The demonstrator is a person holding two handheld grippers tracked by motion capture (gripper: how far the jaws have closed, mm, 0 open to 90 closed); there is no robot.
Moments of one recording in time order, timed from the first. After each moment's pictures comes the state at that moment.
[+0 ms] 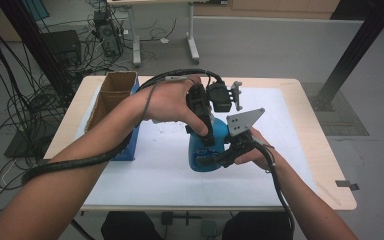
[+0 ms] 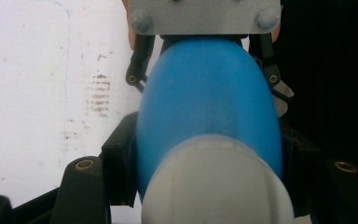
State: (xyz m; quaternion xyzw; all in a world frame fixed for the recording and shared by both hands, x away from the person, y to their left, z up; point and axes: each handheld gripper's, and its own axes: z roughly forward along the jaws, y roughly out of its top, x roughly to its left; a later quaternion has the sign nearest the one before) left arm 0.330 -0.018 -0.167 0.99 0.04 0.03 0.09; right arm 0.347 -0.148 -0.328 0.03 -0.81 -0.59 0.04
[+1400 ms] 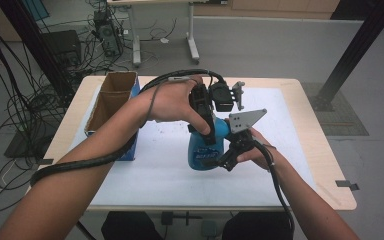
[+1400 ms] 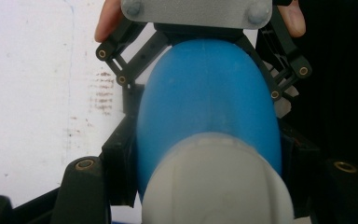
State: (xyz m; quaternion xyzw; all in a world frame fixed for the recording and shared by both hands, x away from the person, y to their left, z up) left arm 0.334 -0.023 -0.169 0.99 0.05 0.03 0.08; right arm 0.351 -0.151 -0.334 -0.01 -0.79 -0.61 0.03
